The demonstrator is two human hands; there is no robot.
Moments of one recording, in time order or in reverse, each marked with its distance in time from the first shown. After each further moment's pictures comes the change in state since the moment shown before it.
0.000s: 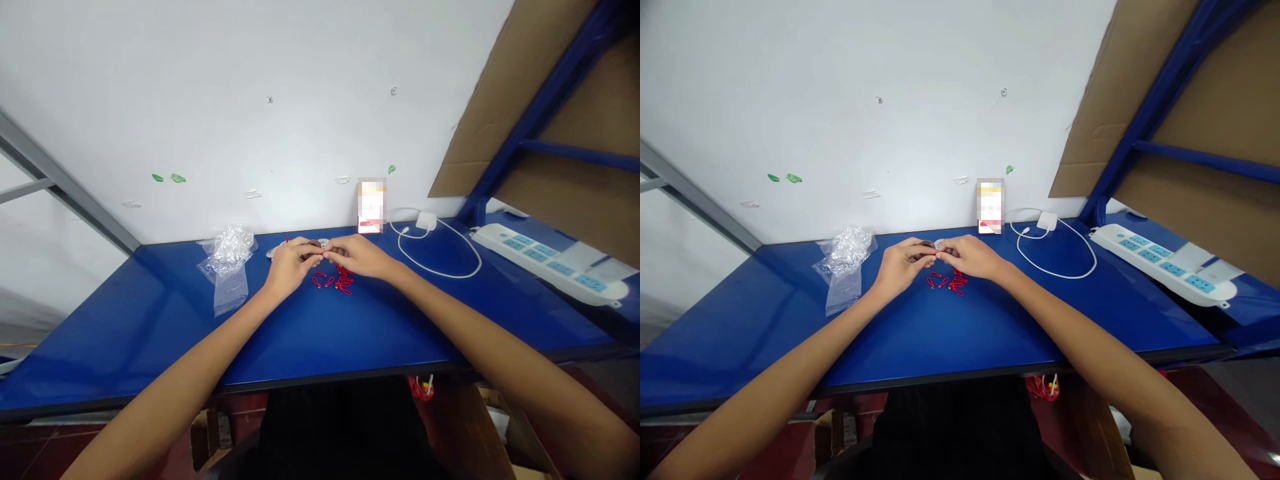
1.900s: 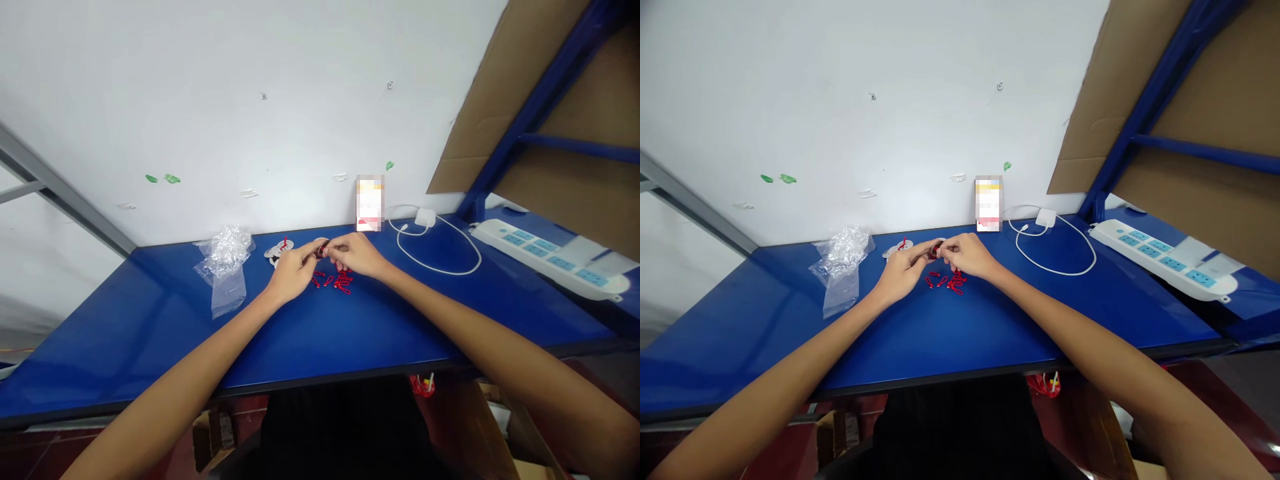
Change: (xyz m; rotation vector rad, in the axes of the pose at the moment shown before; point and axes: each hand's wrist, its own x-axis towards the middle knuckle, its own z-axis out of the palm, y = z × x) left_hand -0.006 0.006 0.008 -0.009 -0.121 -0.068; right_hand 0.001 -0.002 0.012 0.241 0.090 0.265
